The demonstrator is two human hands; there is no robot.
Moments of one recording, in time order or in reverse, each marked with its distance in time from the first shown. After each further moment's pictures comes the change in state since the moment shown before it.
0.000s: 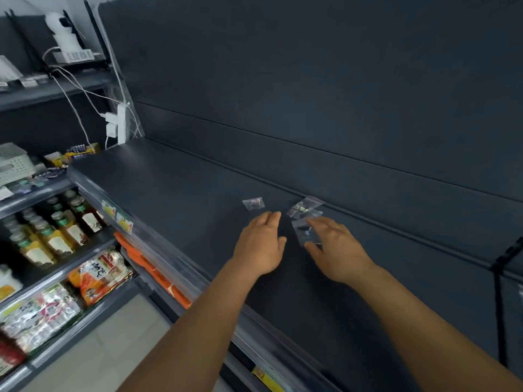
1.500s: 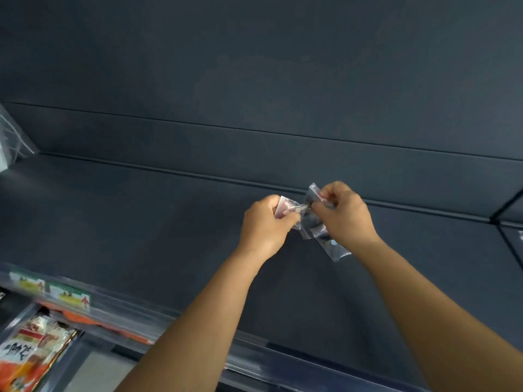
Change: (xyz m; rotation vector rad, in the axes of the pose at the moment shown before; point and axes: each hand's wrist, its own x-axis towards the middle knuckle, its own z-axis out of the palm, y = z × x) left_hand 0.084 -0.054 -0.028 -0.705 -0.061 0.126; right_hand 0.083 -0.045 0.016 0.395 0.555 0.425
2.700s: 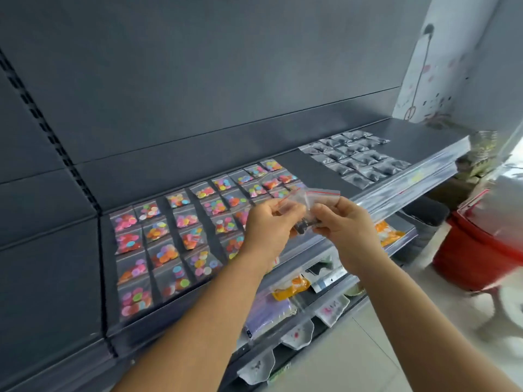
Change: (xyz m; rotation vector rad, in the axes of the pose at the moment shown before) left_hand -0.345 0.328 0.453 -0.463 -0.825 0.125; right_hand -0.353 0.270 -0.498 0.619 0.769 0.390
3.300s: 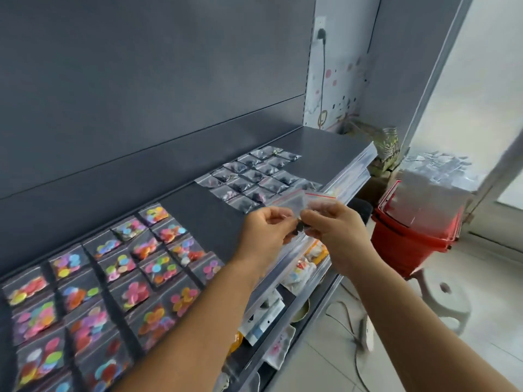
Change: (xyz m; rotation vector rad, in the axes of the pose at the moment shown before) left_hand 0.156 -0.010 0.208 -0.022 -0.321 -0.031; right_hand 0.157 -0.005 -0.173 0.054 0.272 0.004
